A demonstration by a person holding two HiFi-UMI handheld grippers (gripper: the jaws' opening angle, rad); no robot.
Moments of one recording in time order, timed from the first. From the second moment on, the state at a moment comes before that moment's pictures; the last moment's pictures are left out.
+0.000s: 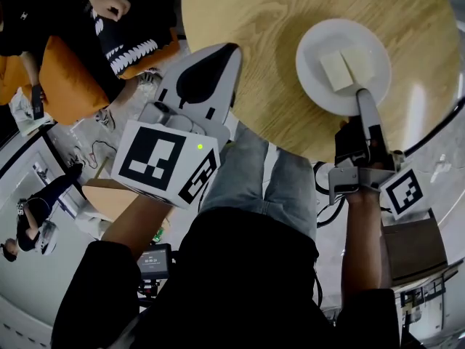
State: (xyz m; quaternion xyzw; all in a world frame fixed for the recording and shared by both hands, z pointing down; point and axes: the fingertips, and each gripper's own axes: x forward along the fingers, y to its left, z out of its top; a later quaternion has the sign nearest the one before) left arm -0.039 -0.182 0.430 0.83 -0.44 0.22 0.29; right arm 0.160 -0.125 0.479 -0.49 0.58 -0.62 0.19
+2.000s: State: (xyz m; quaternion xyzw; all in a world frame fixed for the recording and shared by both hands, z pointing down) left arm -0.031 -0.187 0.435 0.83 -0.42 0.22 0.29; right arm 0.127 -0.095 0.500 -0.35 0.73 -0.57 -0.12
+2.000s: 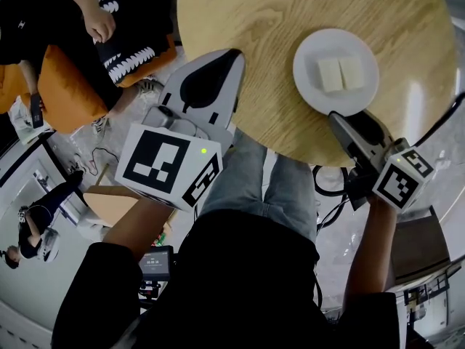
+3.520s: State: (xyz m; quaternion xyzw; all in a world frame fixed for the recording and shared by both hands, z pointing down) left arm -0.001 -0.175 0.422 0.83 -0.42 0.22 0.28; right arm 0.129 -0.082 0.511 -0.34 0.78 -0.37 -0.37
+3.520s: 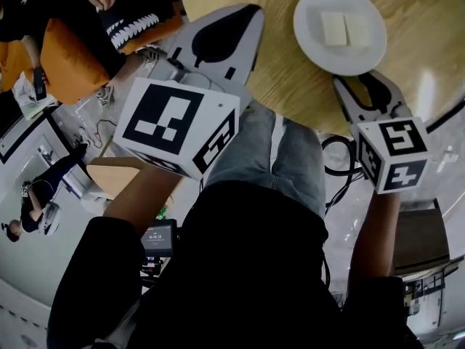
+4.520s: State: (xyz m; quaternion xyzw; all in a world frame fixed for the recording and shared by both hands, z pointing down) left arm -0.001 -0.166 0.431 0.83 -0.42 0.22 0.29; right arm 0.132 -0.085 0.522 -0.33 0.76 -0.30 -0.47
